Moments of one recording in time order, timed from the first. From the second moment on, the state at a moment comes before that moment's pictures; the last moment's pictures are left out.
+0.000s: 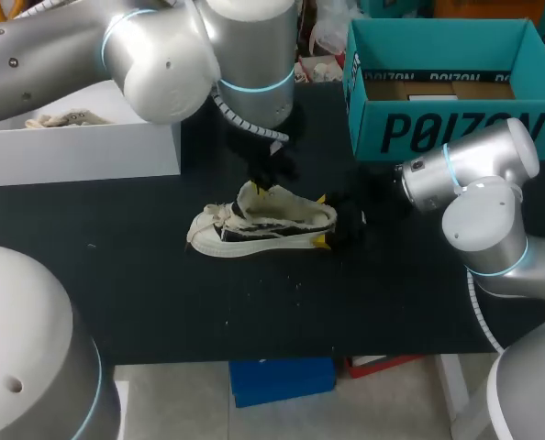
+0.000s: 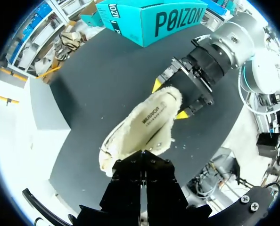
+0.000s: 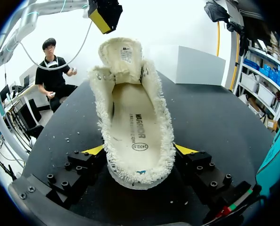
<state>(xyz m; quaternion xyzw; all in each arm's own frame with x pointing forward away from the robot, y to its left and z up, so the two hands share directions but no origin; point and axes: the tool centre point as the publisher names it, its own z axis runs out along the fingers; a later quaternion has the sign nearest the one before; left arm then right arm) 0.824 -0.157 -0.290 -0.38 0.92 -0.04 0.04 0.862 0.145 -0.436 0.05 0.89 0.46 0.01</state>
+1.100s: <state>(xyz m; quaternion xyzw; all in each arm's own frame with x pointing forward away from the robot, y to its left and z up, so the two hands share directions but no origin) 0.832 -0.177 -0.294 -0.09 0.97 -0.12 -0.19 0.862 0.145 -0.436 0.05 0.89 0.46 0.01</state>
